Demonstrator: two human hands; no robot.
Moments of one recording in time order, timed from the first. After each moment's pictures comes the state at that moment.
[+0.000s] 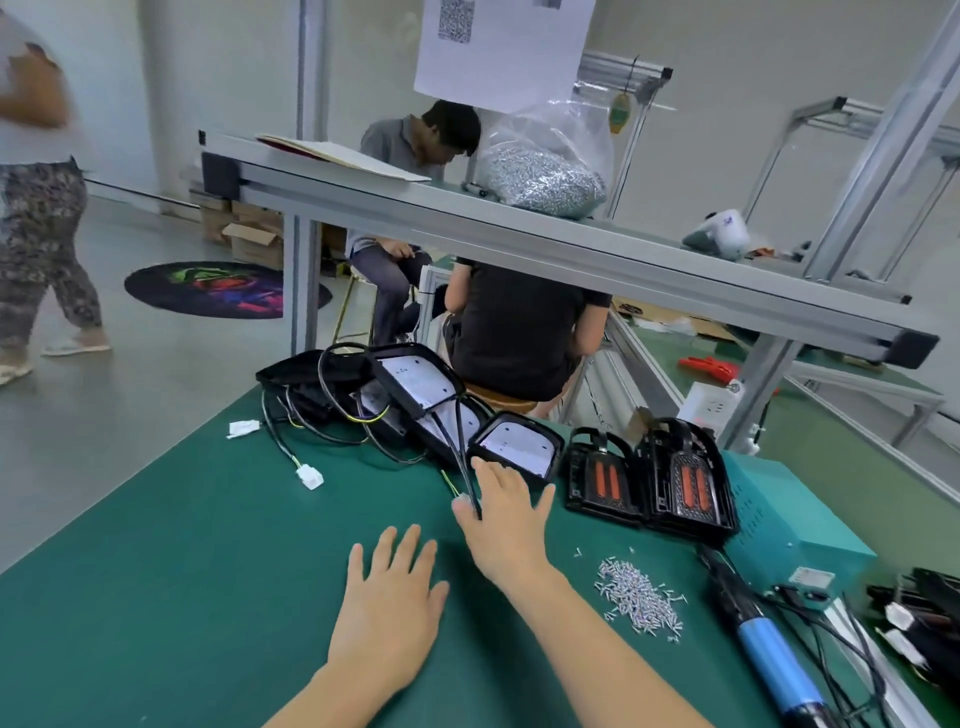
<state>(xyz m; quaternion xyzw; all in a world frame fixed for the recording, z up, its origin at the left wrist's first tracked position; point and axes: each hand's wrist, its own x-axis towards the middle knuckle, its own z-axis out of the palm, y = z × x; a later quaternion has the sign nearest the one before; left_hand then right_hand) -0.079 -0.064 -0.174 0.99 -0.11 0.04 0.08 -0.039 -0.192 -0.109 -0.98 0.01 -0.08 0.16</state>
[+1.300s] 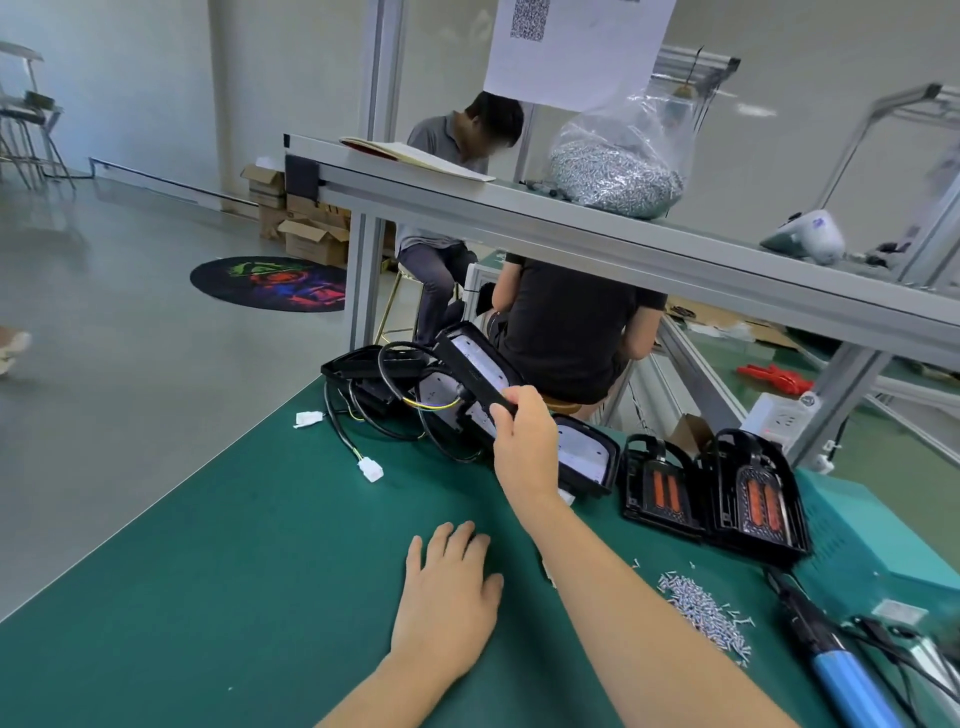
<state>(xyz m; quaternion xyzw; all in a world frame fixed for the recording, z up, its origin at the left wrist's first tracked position) -0.075 -0.058 -0.171 0.97 -0.09 0.08 0.21 0.020 -0.142 -0.077 -0.87 -0.05 -0.28 0.39</state>
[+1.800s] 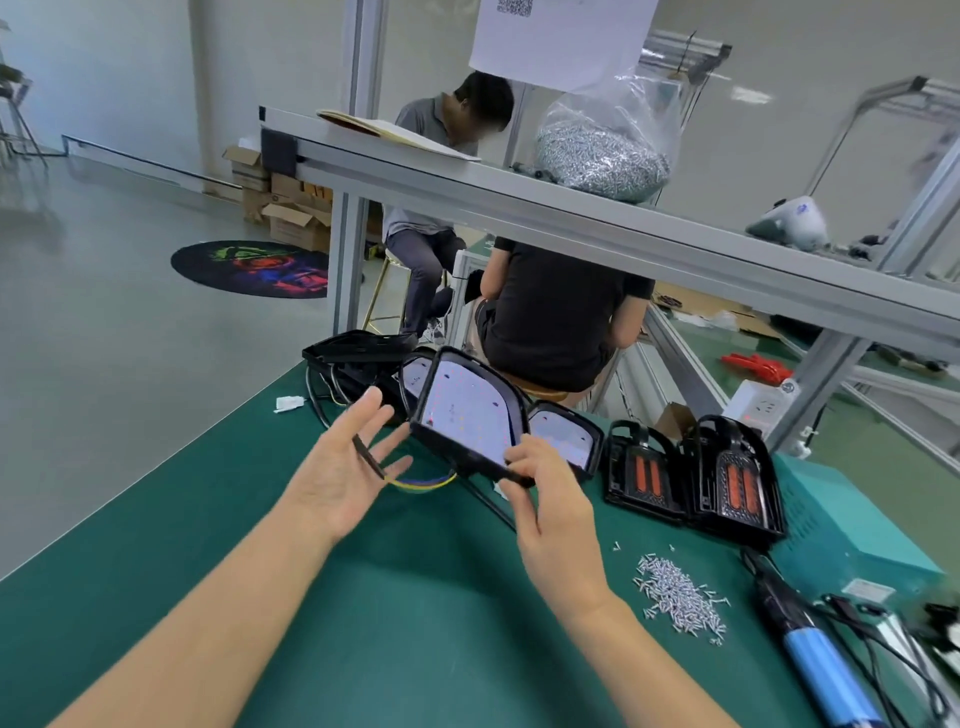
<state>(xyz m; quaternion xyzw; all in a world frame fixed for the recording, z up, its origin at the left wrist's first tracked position) -0.031 0.018 -0.084 0.40 0.03 -0.05 0.91 -0.071 -0.187 -0.100 -0.85 -0.21 -0.34 0.34</state>
